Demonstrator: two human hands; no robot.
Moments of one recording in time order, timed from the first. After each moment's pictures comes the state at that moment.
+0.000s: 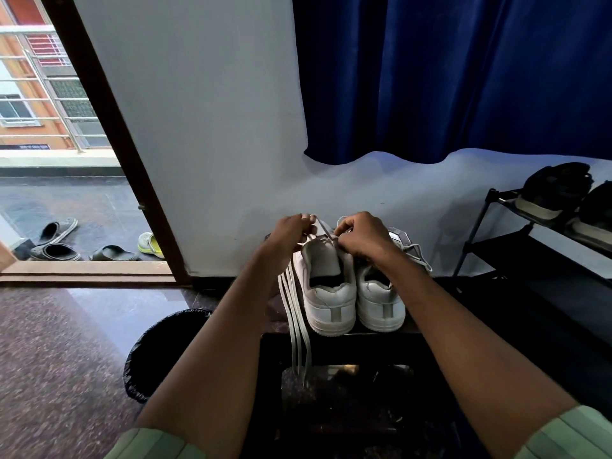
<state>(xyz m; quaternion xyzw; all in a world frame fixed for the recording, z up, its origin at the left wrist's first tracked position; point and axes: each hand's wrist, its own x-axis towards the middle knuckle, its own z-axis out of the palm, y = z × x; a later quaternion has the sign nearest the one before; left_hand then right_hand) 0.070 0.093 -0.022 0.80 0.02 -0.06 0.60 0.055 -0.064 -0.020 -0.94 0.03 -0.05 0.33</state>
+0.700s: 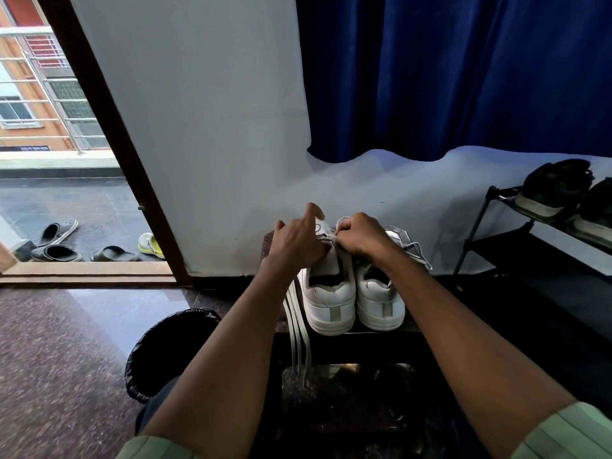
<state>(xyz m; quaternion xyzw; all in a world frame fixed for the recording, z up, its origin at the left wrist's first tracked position) 0.067 0.090 -0.043 0.96 -0.13 0.13 0.20 0.061 -0.065 -0.022 -0.95 0.02 -0.01 0.32</state>
